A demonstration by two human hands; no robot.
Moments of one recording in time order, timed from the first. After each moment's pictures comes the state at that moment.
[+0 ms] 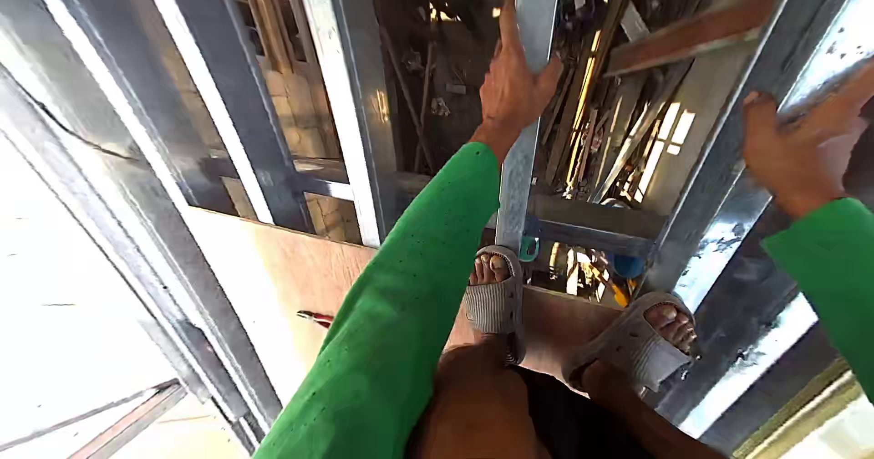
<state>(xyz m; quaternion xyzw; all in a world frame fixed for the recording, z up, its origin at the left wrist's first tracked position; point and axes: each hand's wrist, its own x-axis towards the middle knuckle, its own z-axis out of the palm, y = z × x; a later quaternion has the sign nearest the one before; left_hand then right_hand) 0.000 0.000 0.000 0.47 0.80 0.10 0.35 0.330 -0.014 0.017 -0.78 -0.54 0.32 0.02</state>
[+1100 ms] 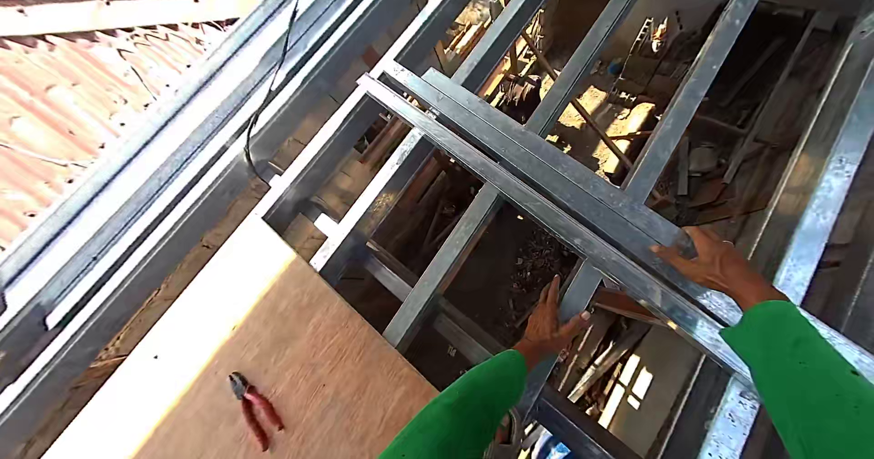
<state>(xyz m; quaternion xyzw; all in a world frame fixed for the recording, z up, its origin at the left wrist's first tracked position) 0.006 -0.101 -0.007 0.40 0.74 0.35 0.41 0.195 0.196 0.082 -0.48 -0.83 0.27 -0.08</state>
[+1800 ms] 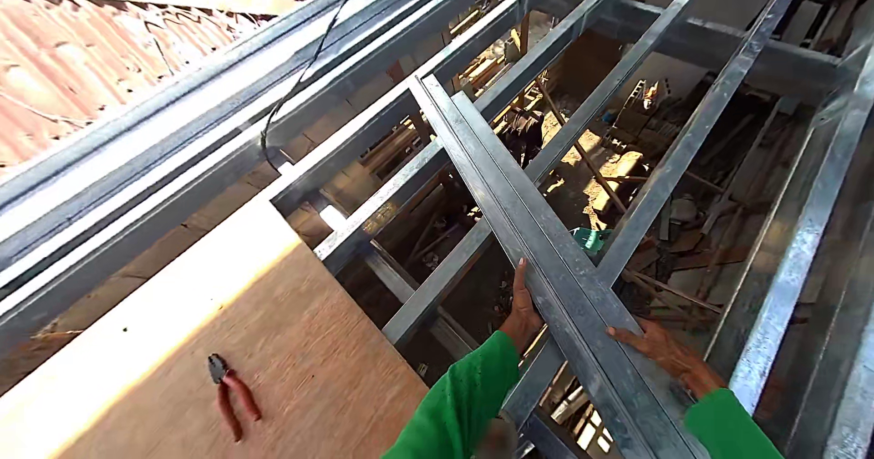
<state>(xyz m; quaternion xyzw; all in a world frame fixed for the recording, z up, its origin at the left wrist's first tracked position) -0.057 -0.057 0.039 -0.17 0.37 0.76 0.51 0.170 0.065 0.101 -0.49 -0.66 0.56 -0.13</state>
